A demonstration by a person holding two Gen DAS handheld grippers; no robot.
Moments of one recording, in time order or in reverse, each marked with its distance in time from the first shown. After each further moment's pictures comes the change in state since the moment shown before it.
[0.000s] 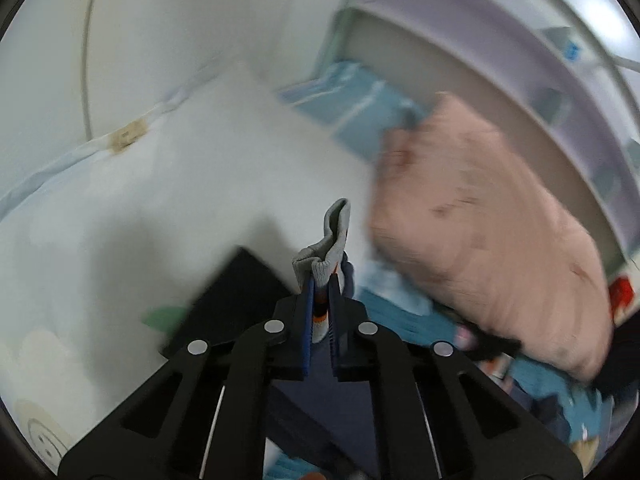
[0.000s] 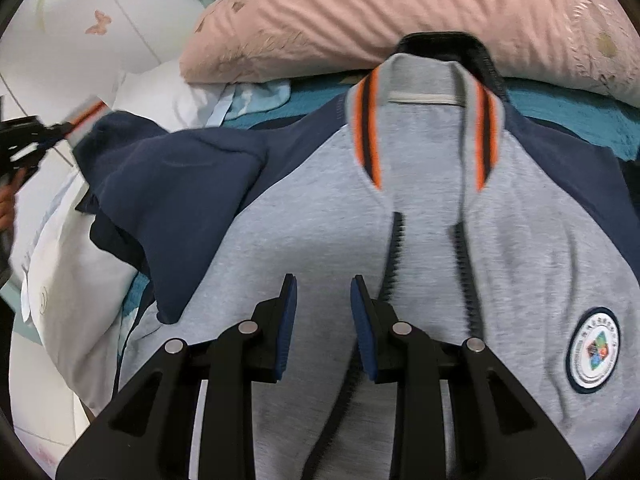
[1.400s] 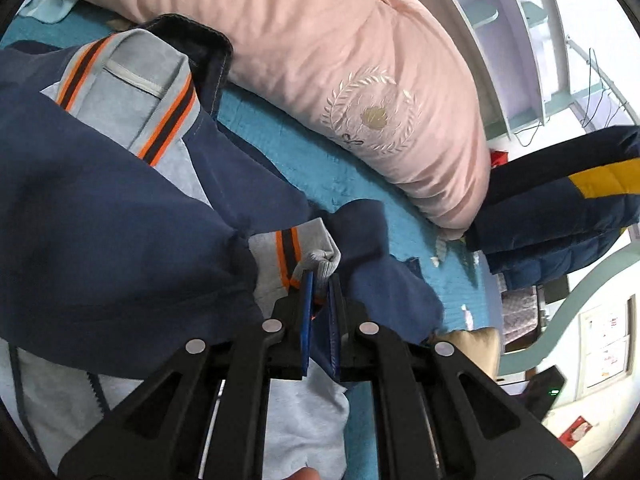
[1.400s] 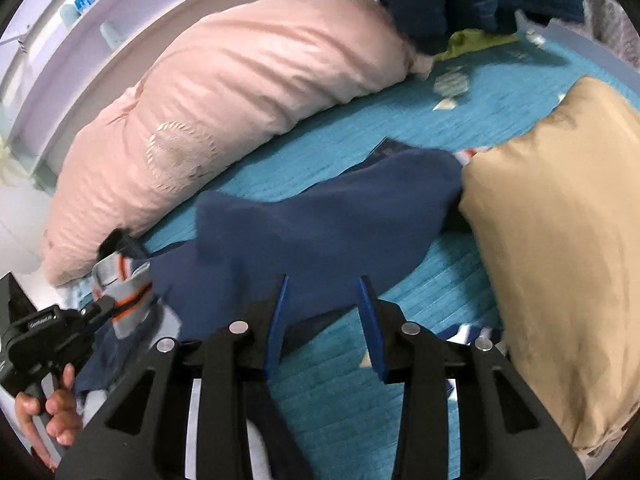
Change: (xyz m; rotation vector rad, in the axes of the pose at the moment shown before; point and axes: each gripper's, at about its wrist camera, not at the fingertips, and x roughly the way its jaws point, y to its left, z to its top) left arm 0.104 -0.348 -0.276 0.000 0.508 -0.566; right arm -0.235 -0.293 -0.065 0.490 -0.293 -0.323
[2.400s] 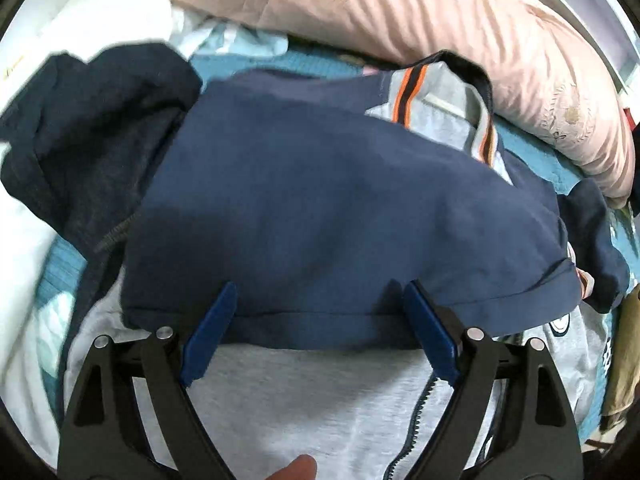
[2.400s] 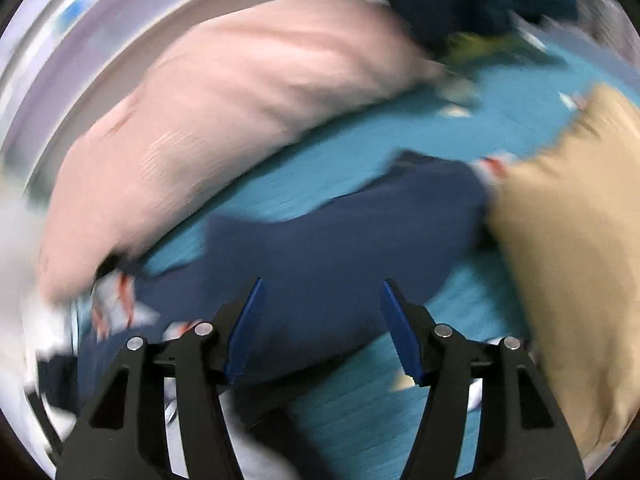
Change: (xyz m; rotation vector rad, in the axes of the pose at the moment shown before) left arm -0.097 0.135 -0.006 0.211 -0.097 0.651; right arm 0.018 -0.002 0.030 0.101 -0.044 -0.080
